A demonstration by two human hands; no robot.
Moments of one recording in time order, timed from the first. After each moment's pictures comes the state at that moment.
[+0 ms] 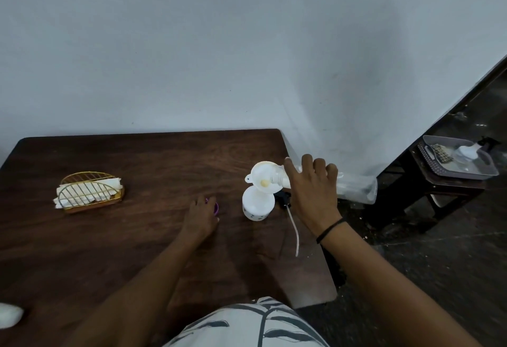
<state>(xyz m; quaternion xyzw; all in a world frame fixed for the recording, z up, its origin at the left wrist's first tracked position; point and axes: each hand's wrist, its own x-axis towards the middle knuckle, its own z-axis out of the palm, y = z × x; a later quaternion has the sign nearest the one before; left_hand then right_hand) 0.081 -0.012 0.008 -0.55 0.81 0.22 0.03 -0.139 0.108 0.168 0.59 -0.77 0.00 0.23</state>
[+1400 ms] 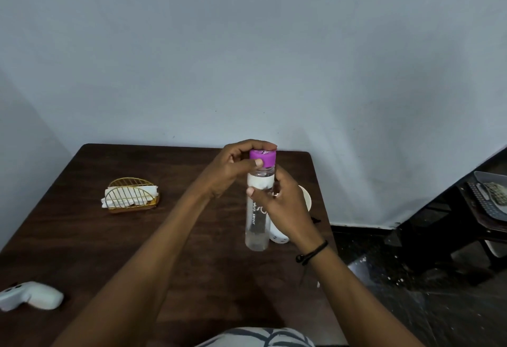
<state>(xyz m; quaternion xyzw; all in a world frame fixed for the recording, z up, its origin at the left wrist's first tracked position) 0.075 -0.026 0.227 -0.21 0.66 0.61 -0.38 -0.057 0.070 0.204 0.53 -0.62 0.49 -0.32</state>
